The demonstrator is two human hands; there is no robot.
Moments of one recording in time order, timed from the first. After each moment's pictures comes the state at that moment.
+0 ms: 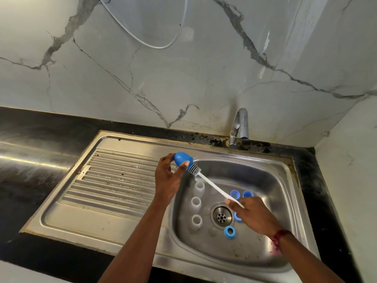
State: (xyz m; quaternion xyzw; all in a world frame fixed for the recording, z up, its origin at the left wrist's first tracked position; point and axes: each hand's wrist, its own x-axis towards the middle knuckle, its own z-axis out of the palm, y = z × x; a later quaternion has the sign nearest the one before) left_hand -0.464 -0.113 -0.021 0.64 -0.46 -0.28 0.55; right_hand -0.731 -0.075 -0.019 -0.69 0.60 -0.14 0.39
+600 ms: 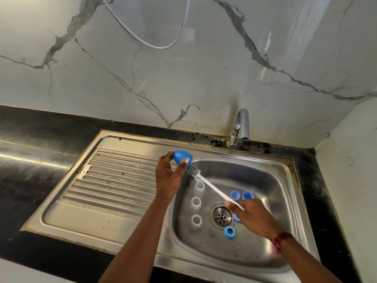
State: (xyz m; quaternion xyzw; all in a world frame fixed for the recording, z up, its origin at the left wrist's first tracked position) left_hand -0.466 -0.115 -0.019 0.65 -0.43 -0.29 0.56; right_hand -0.733 -0.070 -0.019 -0.69 0.61 -0.12 0.38
